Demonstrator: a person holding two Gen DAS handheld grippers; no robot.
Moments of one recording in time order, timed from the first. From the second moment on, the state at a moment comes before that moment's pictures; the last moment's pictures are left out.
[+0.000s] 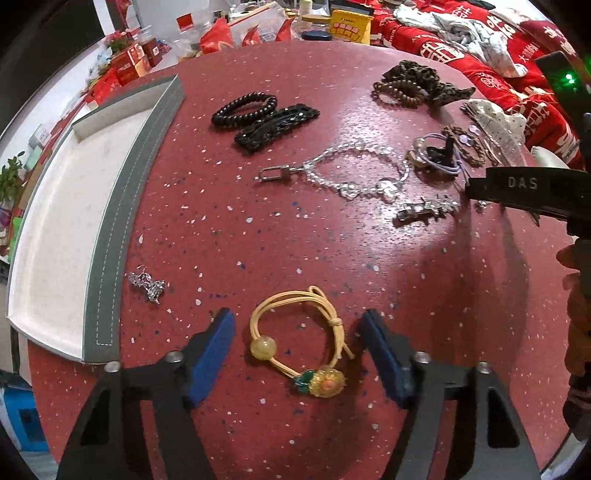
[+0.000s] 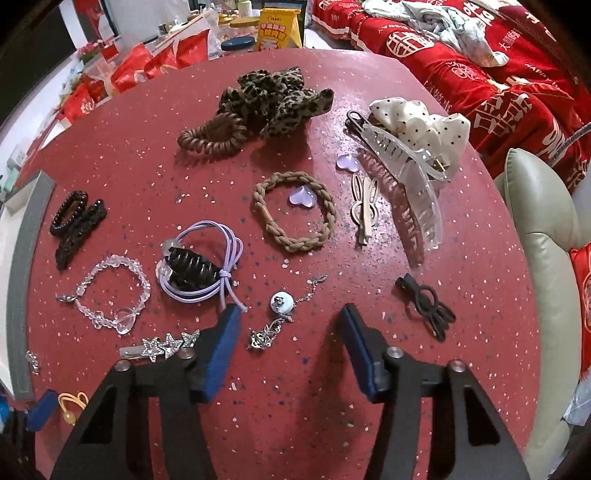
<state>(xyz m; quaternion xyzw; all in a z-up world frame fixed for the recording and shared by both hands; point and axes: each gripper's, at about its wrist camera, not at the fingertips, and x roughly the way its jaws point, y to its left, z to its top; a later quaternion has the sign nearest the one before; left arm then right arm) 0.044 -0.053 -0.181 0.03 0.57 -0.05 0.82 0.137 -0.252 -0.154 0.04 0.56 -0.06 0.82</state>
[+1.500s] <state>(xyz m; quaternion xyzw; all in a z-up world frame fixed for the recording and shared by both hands) 0.023 -0.006 -0.131 -0.05 0.57 -0.12 0.81 0.112 -0.264 -0.139 0.08 0.55 -0.06 0.83</state>
